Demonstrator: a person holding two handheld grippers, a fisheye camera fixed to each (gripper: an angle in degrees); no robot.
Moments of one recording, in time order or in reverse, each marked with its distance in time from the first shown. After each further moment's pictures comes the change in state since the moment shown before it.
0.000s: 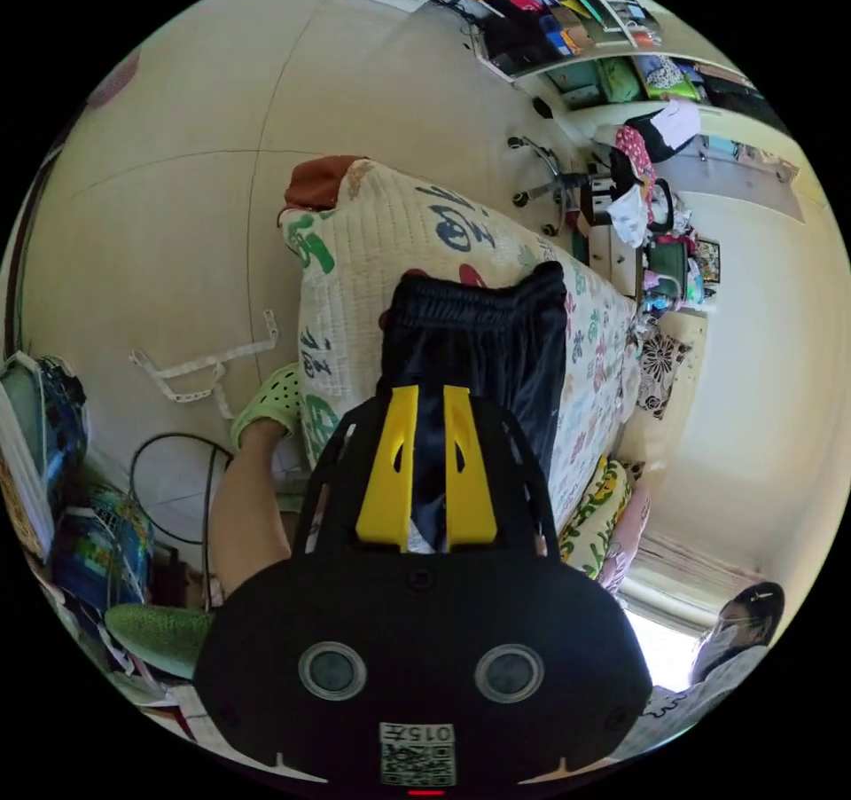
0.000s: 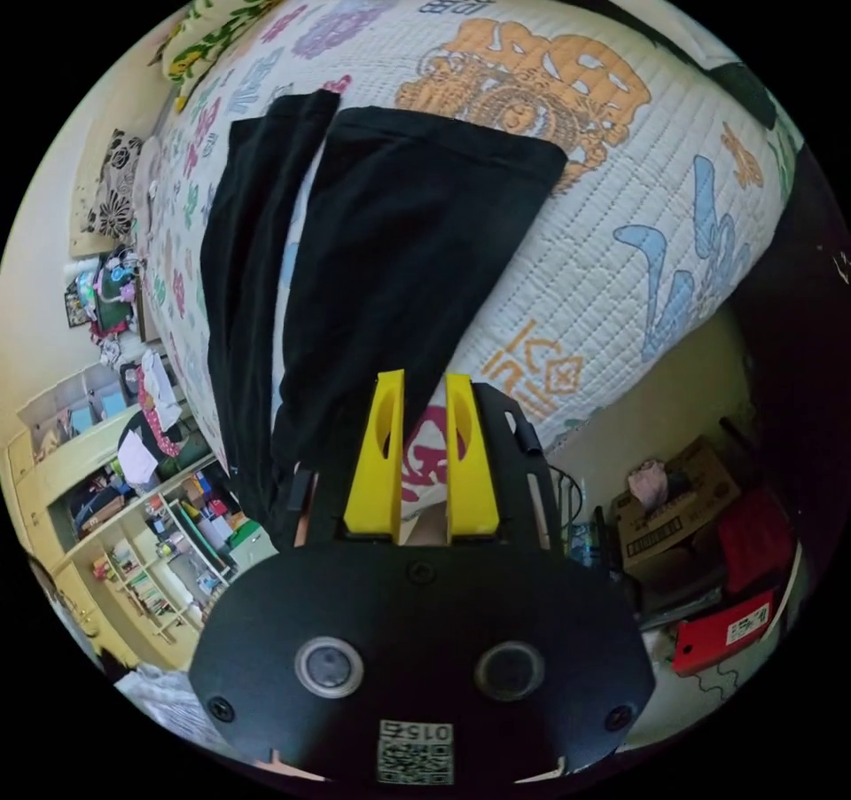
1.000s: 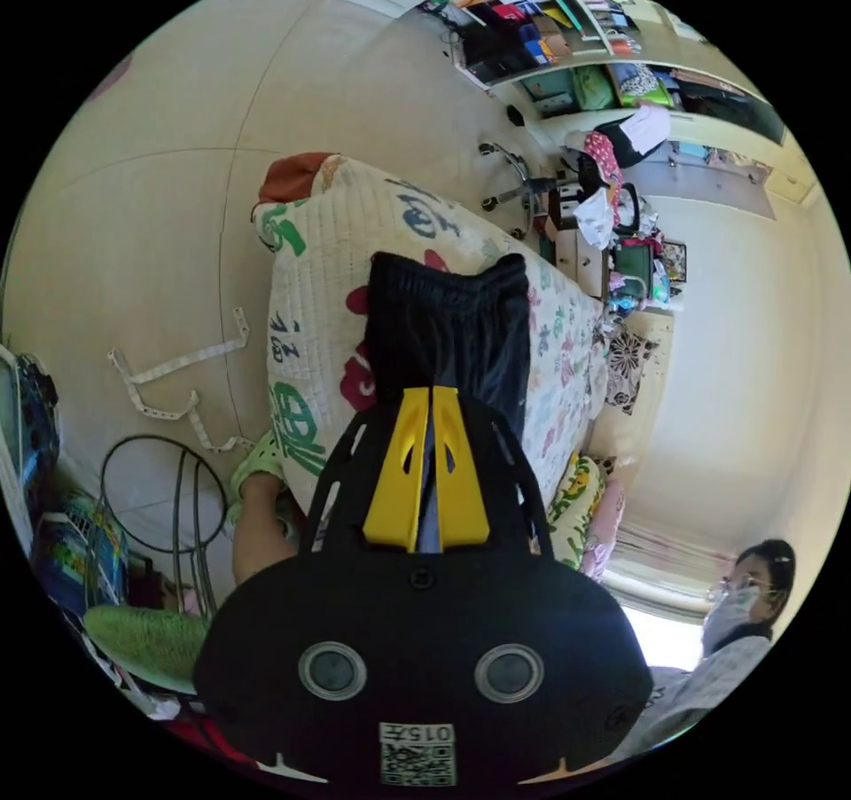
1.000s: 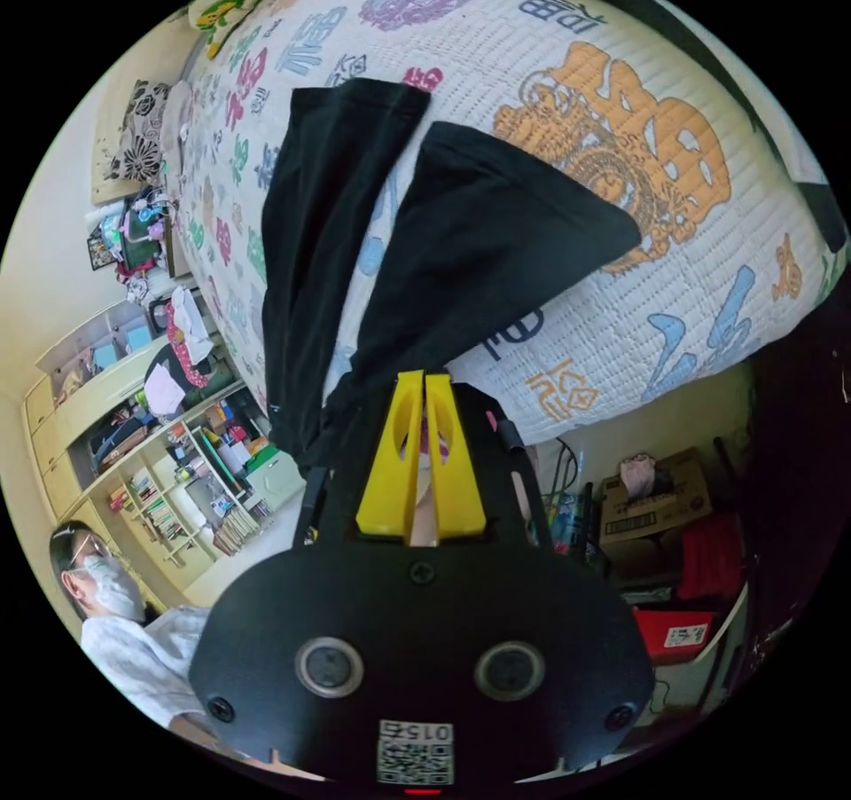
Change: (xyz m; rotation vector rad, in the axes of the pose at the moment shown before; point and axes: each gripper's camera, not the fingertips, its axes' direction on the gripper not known) left arm 0.026 -0.013 -0.050 0.031 0.122 0.022; right arm -0.073 -0.037 -0.172 -0.229 -0.064 -0.124
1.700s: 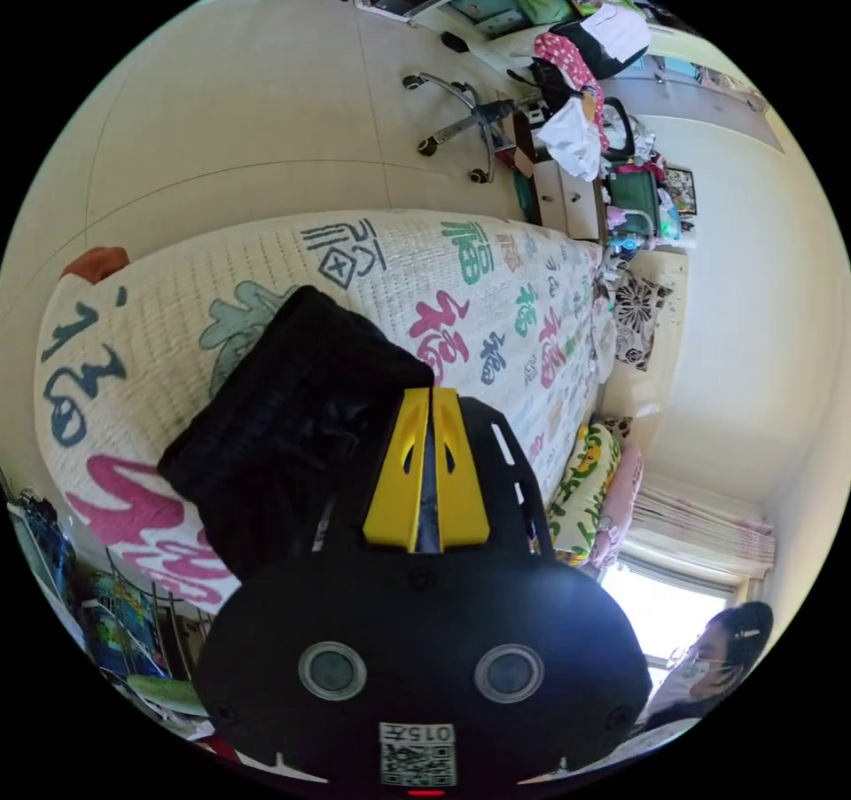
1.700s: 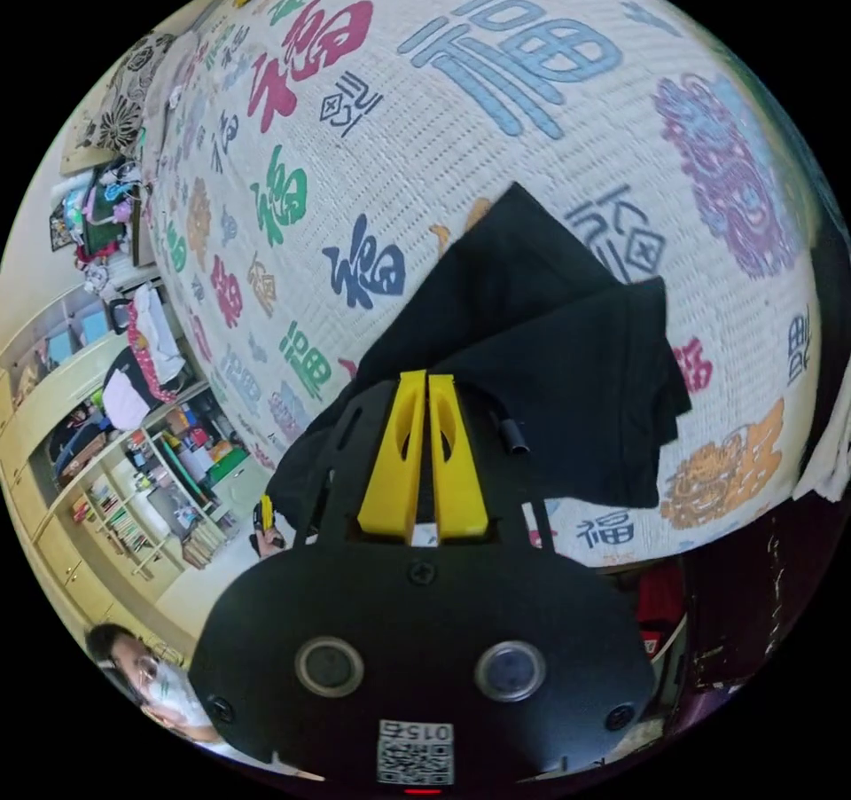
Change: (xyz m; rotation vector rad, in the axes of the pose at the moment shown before) left arm 0.220 -0.082 0.135 -0.170 -0.068 0.145; right arm -0.227 -0.182 0.002 -0.052 0.172 -0.080
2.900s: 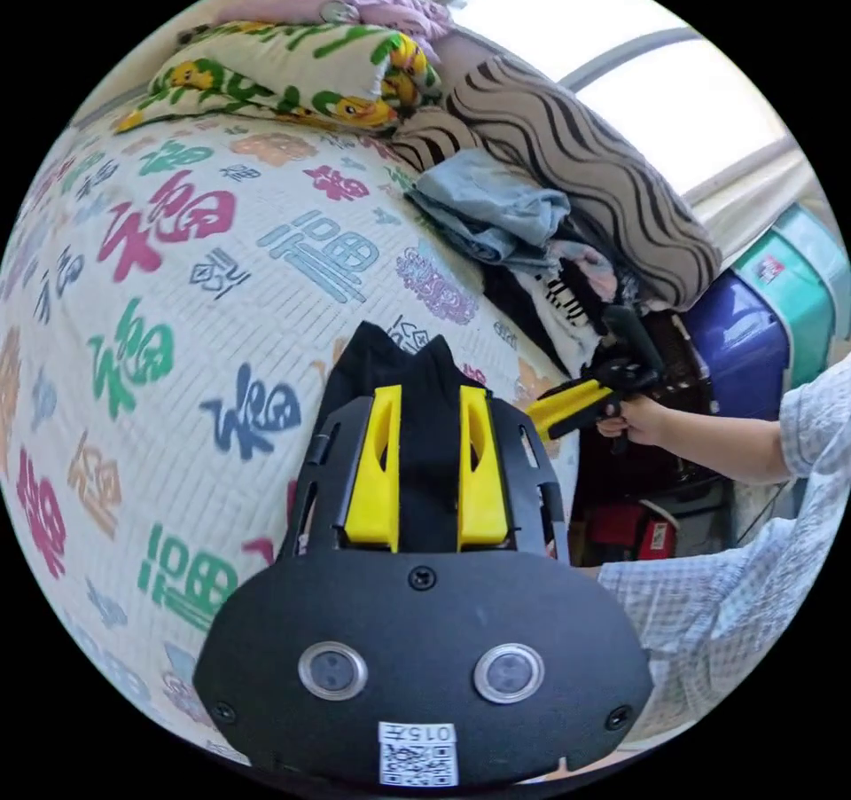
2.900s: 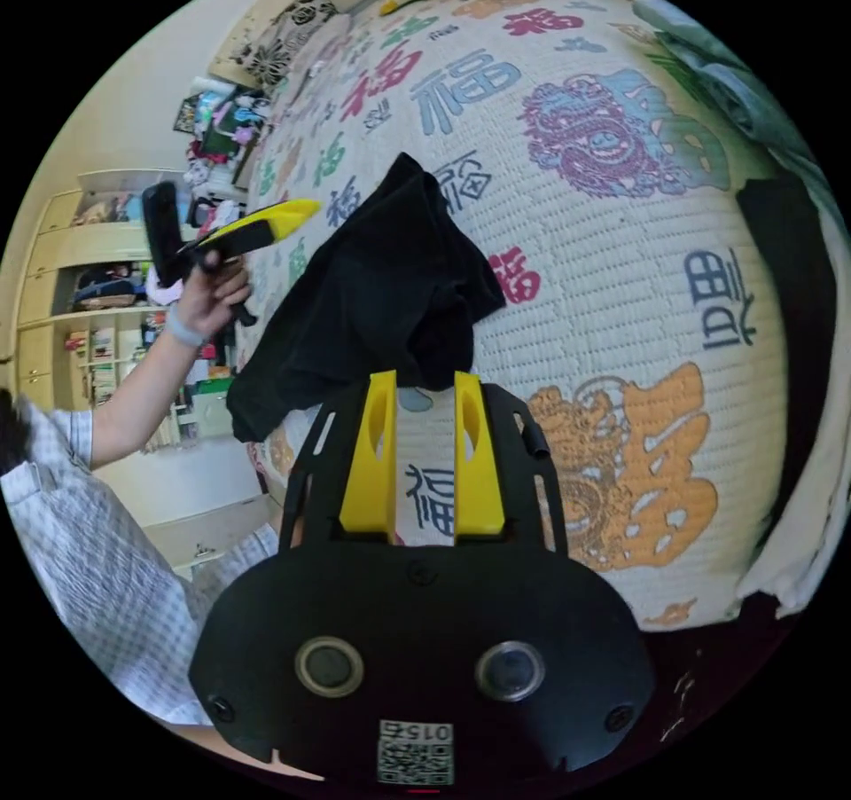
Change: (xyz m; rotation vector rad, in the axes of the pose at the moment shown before) left arm 0.456 0.556 0.417 -0.962 -0.001 1.690; right arm 0.148 0.136 -0.072 0.164 -0.073 -0.428
